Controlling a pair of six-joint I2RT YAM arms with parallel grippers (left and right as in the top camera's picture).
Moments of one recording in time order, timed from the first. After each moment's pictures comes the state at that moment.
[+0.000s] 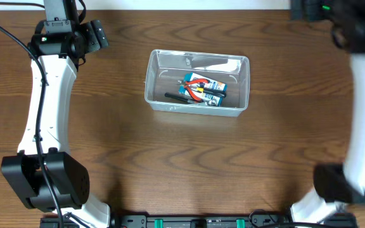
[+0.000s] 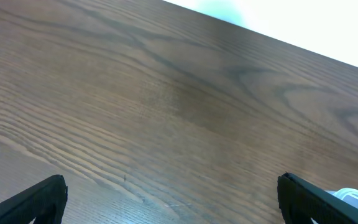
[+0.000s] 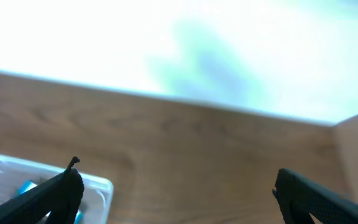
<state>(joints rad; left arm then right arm) 0.06 1.78 1.70 -0.78 -0.14 -0.25 0.08 1.79 2.47 -1.22 0.10 -0.11</state>
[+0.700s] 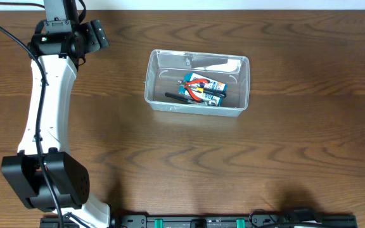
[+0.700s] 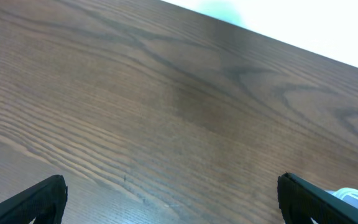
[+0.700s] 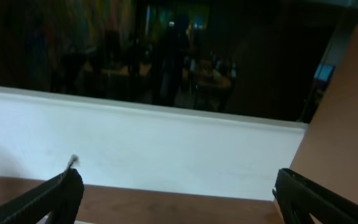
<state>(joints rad) 0.06 1.78 1.70 -0.78 -0.14 -0.25 0.09 0.86 1.97 -1.04 0.11 -0.11</state>
